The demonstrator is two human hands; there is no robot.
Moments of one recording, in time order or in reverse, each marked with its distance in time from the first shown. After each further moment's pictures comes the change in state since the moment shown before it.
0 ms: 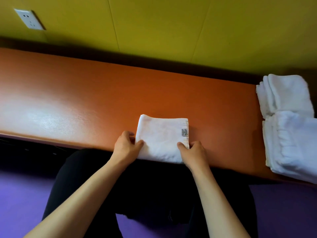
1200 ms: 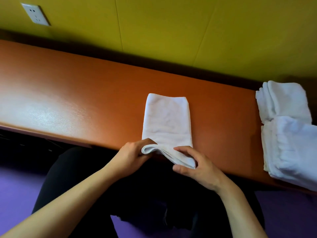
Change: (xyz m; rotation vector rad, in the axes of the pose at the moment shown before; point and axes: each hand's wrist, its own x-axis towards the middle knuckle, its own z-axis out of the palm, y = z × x) left_hand -0.027 -0.008 -0.004 0.087 -0.274 0.679; right_hand -0.032 0.022 -0.062 -0.029 -0.559 -0.471
